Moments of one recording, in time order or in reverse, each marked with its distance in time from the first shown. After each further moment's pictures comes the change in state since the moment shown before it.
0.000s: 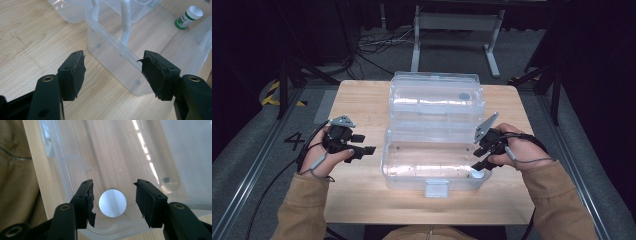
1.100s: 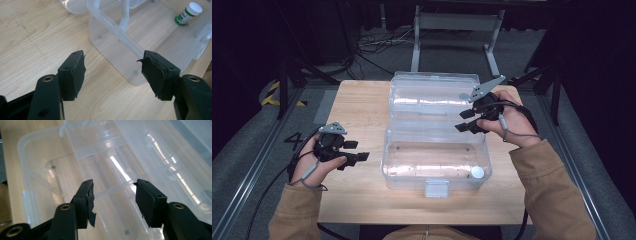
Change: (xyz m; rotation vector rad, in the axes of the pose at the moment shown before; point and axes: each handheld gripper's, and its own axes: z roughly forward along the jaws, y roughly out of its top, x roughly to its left) left arm -0.007 -0.020 -0.016 -0.004 0.023 -0.035; right arm -0.032 0.059 -0.048 -0.324 -0.158 0.058
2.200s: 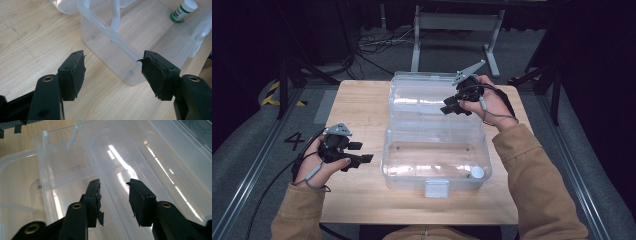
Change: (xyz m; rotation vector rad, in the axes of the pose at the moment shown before) left arm -0.008 0.004 0.007 0.015 -0.024 0.030; right arm -0.044 0.033 0.045 -0.039 0.052 0.004
